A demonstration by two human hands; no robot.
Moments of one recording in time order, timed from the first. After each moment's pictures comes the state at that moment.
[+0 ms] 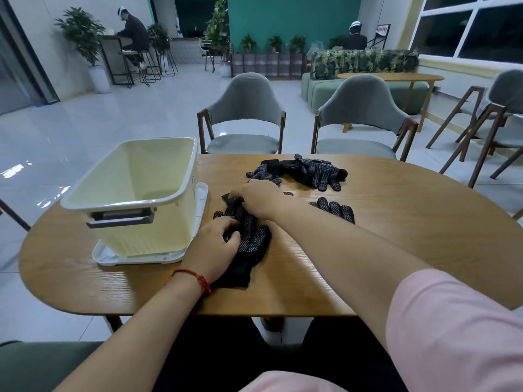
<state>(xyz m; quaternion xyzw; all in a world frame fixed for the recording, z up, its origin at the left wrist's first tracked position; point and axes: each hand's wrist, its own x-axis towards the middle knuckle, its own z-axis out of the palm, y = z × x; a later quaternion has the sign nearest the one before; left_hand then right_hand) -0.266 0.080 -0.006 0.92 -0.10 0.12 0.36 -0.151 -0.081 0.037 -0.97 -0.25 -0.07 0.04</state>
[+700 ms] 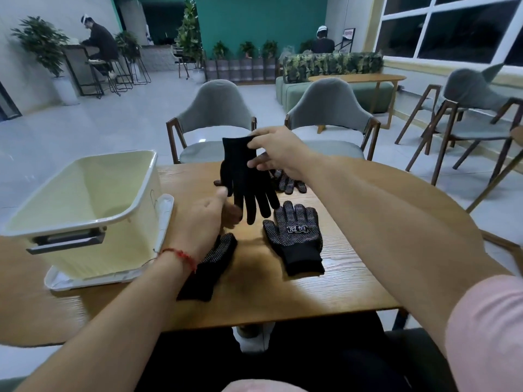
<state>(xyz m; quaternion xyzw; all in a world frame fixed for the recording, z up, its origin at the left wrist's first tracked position) -0.272 0.006 0.078 0.81 -0.06 0.00 0.58 -0.179 -0.197 0.154 -0.76 -0.05 -0.01 0.65</state>
